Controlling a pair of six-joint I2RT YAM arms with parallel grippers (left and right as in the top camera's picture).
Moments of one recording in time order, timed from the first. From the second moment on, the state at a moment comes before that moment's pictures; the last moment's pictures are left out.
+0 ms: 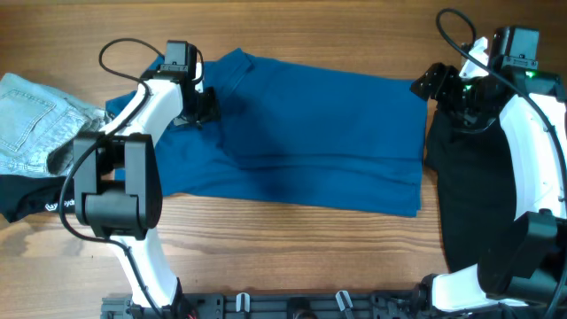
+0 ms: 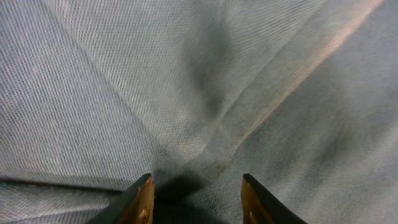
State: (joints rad) left arm -0.09 2.06 1.41 -0.65 0.10 -0.29; right arm -0.19 1.67 1.42 -0.91 -0.40 0.29
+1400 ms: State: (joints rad) left arm 0.13 1.86 1.41 -0.57 0.24 -0.43; right arm -0.19 2.15 1.43 -0.30 -0.28 0.34
